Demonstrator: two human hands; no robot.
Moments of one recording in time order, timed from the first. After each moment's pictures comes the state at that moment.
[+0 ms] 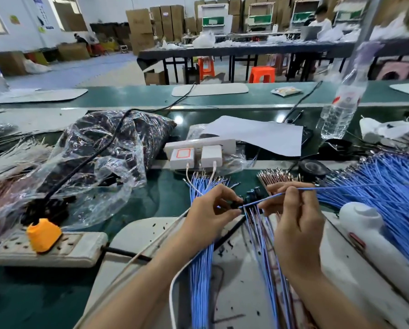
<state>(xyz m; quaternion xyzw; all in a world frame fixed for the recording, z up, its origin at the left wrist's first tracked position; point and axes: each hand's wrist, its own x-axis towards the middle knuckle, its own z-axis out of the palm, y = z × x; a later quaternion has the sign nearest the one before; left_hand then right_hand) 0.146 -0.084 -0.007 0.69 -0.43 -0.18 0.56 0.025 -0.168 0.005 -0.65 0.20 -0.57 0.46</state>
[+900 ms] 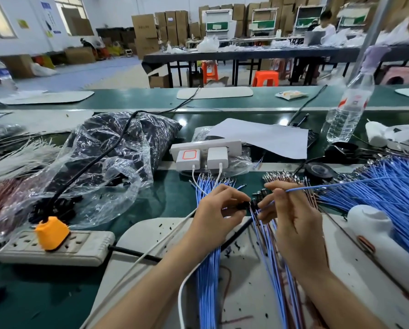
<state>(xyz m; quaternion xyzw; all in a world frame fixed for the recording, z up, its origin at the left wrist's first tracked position) 0.142 -0.082 -0.006 0.66 -0.46 -0.14 0.58 0.024 -0.168 0.006 -0.74 0.14 -0.52 0.41</state>
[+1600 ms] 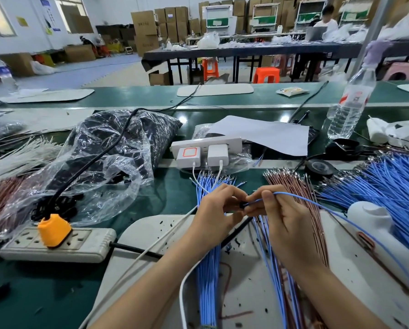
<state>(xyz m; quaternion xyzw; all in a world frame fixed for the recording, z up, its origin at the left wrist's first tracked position) 0.147 -0.084 -0.012 0.66 -0.48 -0.11 0.56 0.030 -0.167 -0.002 -0.76 0.12 -0.47 0.44</state>
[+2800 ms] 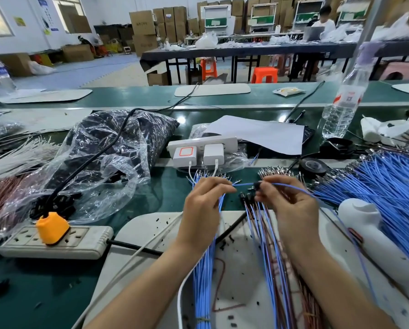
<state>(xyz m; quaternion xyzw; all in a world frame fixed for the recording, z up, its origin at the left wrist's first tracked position) 0.141 -0.077 -0.002 0.69 -0.50 0.21 0.47 0.029 -0.184 0.008 -0.56 0.19 -0.46 0.66</state>
